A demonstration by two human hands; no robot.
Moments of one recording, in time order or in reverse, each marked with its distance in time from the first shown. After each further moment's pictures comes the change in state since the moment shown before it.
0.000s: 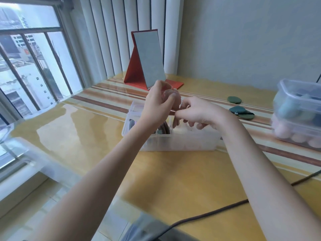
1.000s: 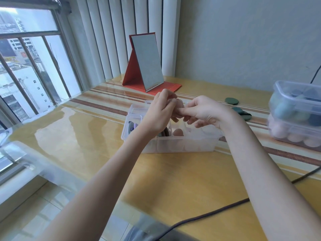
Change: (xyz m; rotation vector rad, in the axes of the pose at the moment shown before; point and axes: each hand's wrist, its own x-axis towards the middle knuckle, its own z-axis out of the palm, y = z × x) left_hand -0.007 0.002 0.002 -0.019 -0.205 -0.008; right_hand 0.005 0.017 -0.010 0.247 0.005 0.032
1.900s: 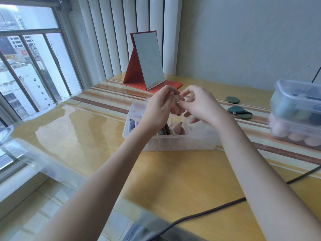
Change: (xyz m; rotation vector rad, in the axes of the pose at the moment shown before) left_hand -0.002 -0.001 -0.003 0.030 0.101 0.116; right_hand 0.007 -0.004 0.015 -0.107 0.329 -0.204
